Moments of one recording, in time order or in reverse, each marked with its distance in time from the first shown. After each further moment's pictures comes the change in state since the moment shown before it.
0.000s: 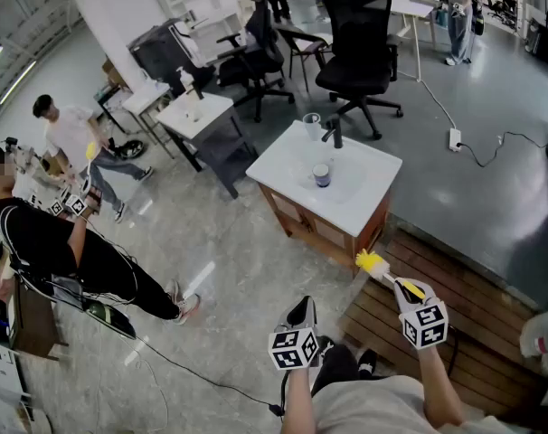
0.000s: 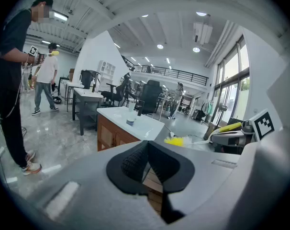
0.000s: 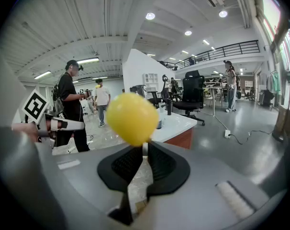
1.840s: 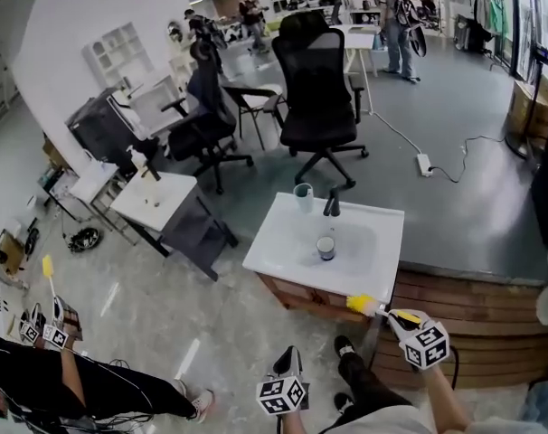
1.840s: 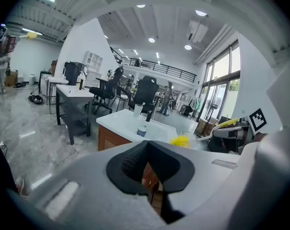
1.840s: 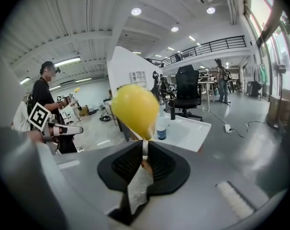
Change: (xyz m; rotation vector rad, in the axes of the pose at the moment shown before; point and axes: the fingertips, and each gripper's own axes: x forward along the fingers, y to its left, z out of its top) left arm 0.134 0.228 0.128 0.057 0.076 -0.188; right arm 0.205 0.054 0.105 0.138 0.016 -0.132
